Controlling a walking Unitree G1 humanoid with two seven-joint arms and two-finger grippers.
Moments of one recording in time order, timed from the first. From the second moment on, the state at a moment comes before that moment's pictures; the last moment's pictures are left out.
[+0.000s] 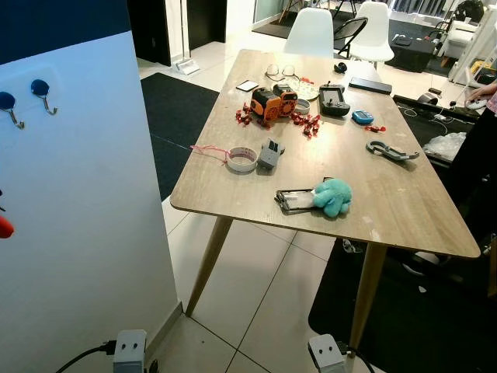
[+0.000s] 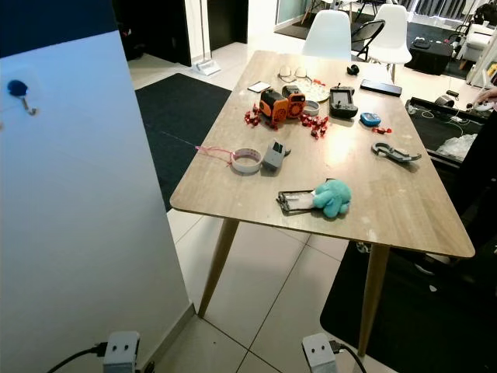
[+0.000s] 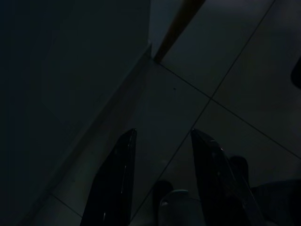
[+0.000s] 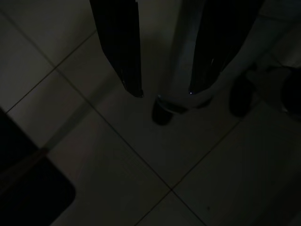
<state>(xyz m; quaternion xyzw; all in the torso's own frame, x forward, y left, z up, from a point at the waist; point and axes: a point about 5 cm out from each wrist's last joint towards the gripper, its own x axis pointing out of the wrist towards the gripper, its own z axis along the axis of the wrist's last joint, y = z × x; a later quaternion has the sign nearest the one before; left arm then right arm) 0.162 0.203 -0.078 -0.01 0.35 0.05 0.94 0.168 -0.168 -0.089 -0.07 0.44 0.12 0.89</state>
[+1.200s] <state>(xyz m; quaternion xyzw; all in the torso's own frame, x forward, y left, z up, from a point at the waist) 0.163 0.203 -0.078 -0.01 0.34 0.04 0.94 0.164 -0.169 -0.091 -0.07 0.45 0.12 0.88</state>
